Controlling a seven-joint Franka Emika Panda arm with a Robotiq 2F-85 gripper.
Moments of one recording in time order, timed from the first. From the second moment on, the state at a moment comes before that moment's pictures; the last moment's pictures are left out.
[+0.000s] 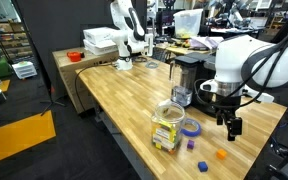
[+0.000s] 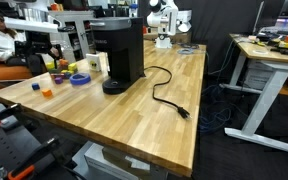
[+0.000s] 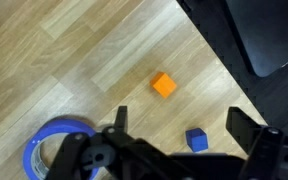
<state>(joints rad) 0.29 0.13 0.24 -2.53 0.09 2.47 -0.62</state>
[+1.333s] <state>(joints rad) 0.26 0.30 0.26 -2.52 0.09 2.66 -0.33</state>
